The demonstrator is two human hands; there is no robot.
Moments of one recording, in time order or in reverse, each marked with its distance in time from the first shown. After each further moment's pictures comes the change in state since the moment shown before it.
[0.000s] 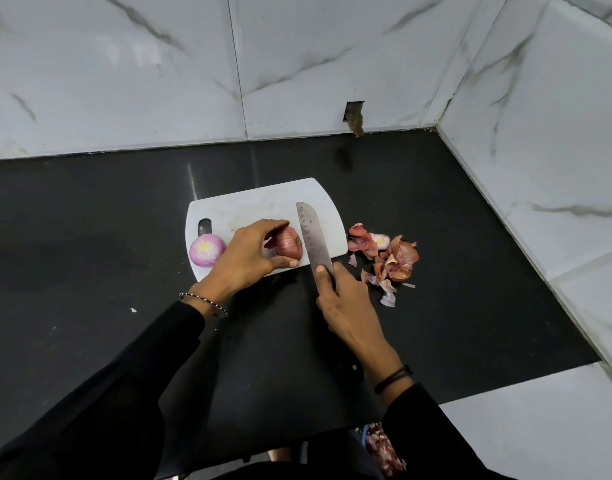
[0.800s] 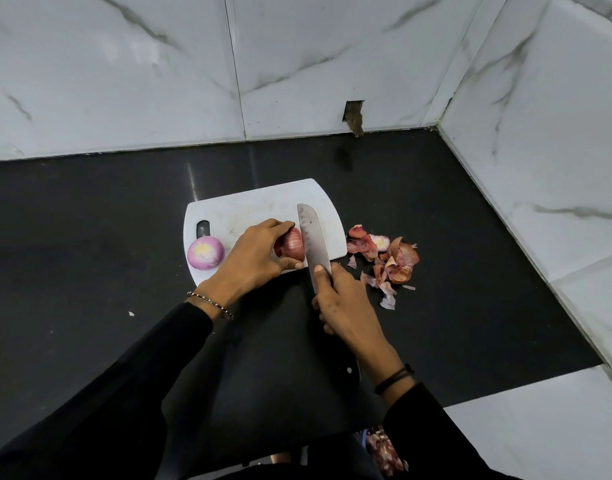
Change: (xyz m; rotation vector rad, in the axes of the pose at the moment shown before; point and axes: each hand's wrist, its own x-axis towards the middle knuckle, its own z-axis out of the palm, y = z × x) left_hand 0.006 0.017 0.004 0.259 -0.033 0.058; right_hand 0.001 -0.008 -0.005 0.075 -0.034 0.036
